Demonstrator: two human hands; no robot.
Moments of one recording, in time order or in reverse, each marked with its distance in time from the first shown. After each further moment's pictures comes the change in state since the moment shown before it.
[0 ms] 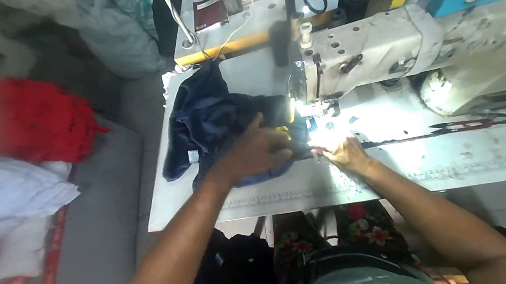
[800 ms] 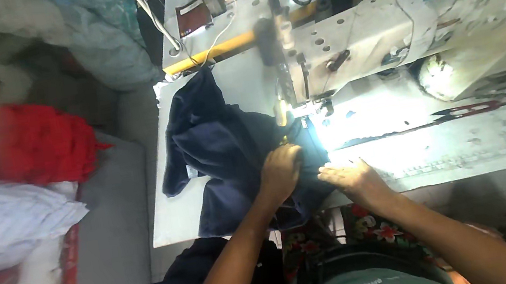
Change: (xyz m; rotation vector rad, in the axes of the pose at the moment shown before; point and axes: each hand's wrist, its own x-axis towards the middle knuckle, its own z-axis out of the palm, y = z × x) left_hand 0.007 -0.016 0.122 0.202 0.294 -0.207; right_hand -0.063 -0.043 -0.005 -0.069 0.022 -0.036
